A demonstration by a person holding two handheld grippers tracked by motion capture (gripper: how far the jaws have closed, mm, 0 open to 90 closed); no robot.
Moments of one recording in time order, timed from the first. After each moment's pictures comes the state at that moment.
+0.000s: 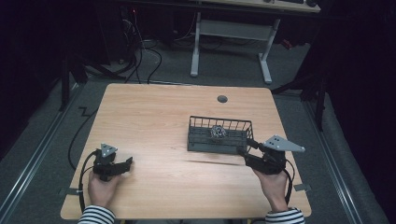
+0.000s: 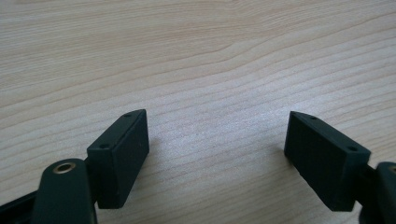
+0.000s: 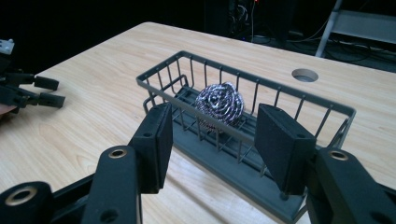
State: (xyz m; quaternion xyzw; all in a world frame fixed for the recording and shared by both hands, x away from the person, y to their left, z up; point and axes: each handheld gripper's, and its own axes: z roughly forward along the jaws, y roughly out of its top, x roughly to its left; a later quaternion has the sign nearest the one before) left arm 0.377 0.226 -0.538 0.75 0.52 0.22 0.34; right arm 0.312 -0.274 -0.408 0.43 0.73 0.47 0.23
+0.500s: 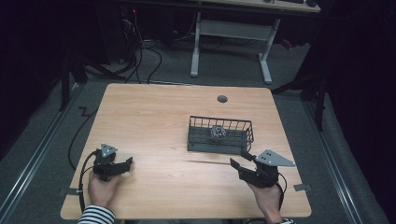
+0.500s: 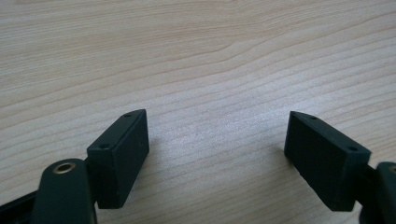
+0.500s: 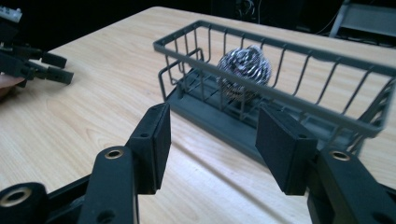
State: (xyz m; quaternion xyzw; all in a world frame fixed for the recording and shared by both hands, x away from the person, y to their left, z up) left arm 0.377 0.226 -0.538 0.75 0.52 0.22 0.34; right arm 0.292 -0.260 -0.444 0.42 0.74 0.47 0.22
